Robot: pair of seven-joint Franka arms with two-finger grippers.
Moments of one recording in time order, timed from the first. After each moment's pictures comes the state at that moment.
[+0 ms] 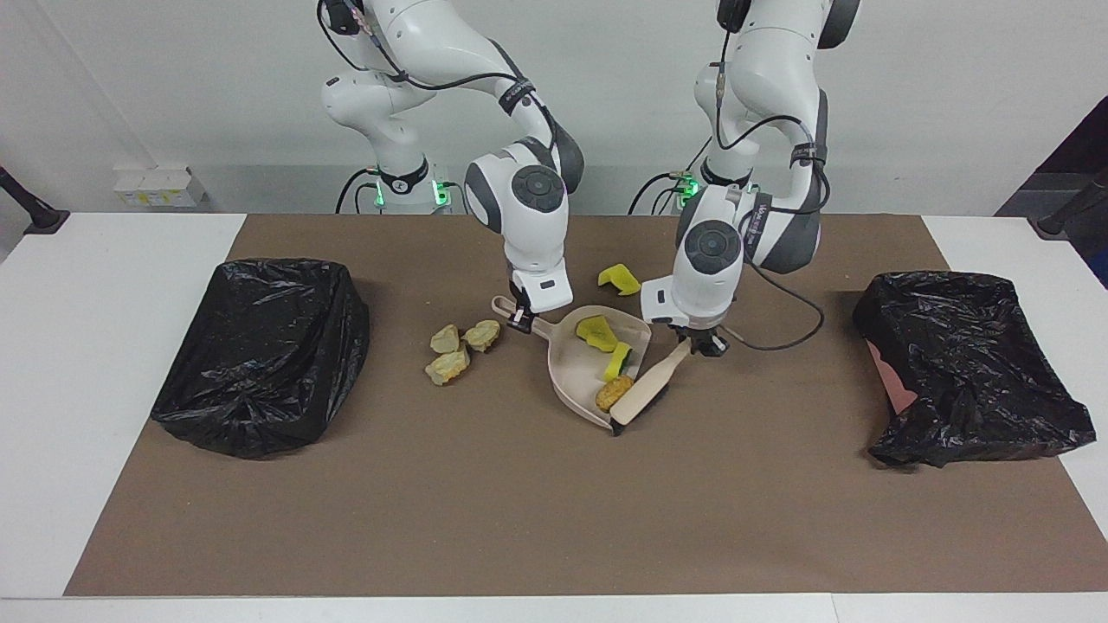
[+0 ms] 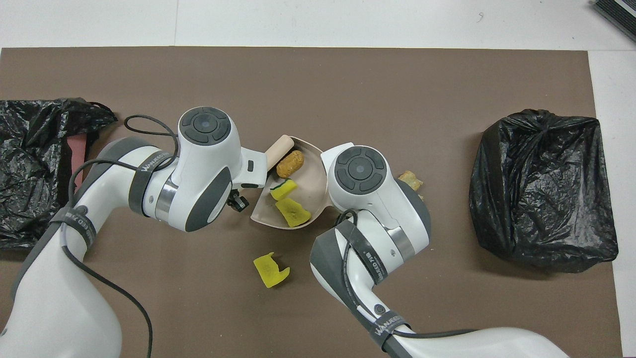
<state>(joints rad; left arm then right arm) -0.48 0.29 0.01 -1.83 0.01 1.91 0.40 0.55 0.31 0.00 -1.83 -0.03 2.05 -0.57</state>
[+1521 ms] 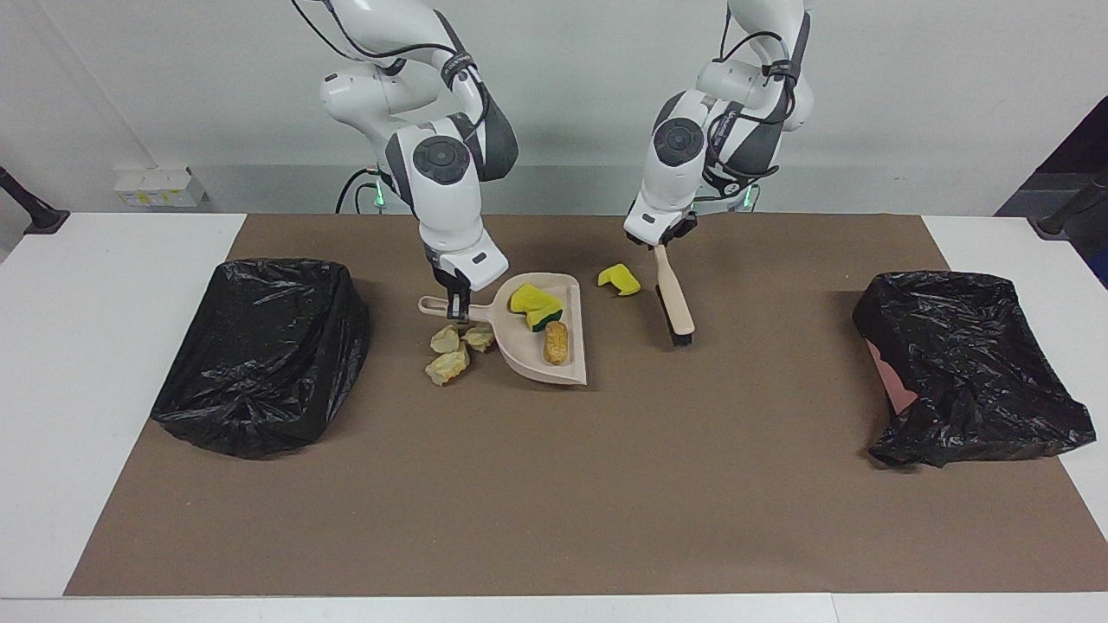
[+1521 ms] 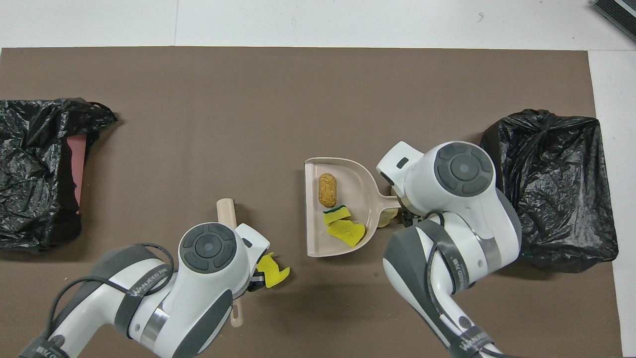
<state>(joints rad) -0.66 -0.13 0.01 -2.34 -0.09 1.89 -0.72 0.39 0.07 0.00 -2.09 -0.04 2.15 -1.18</state>
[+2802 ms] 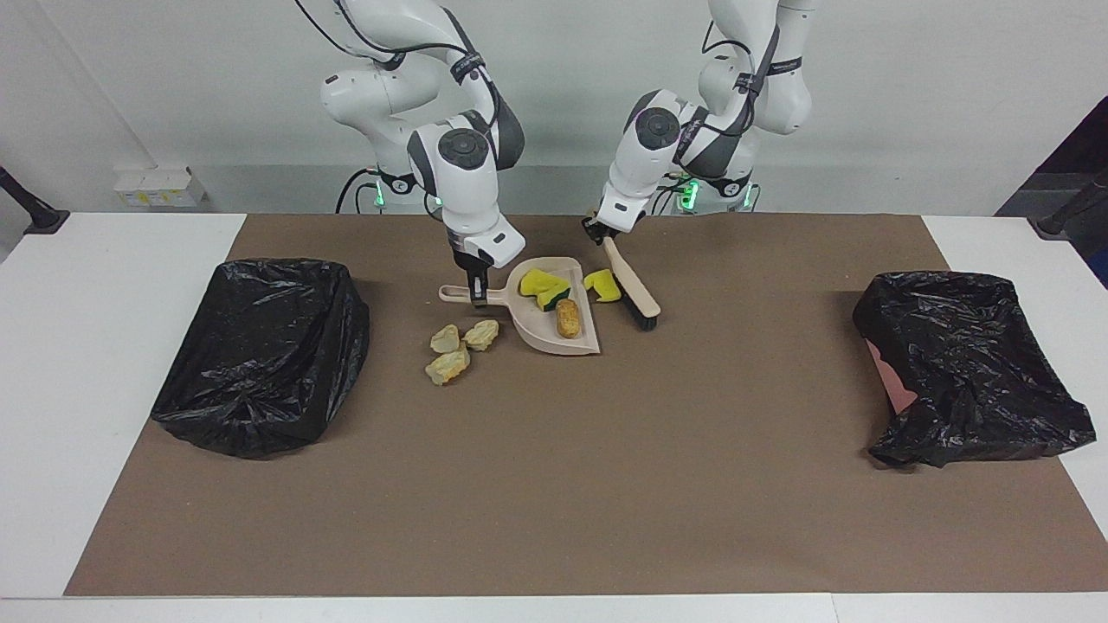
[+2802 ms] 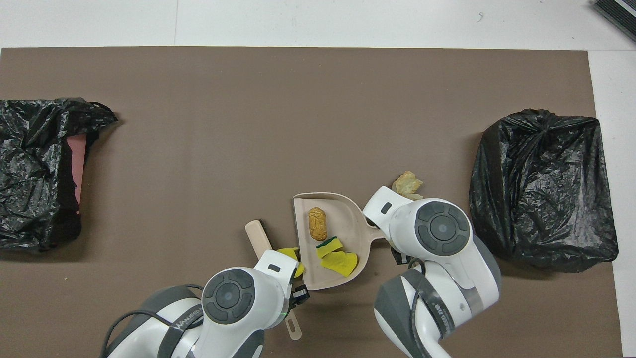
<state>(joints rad) -0.83 -0.13 0.00 -2.44 -0.34 2.23 -0.93 0.46 -0.01 0.00 -2.27 -0.04 2.24 -1.17</state>
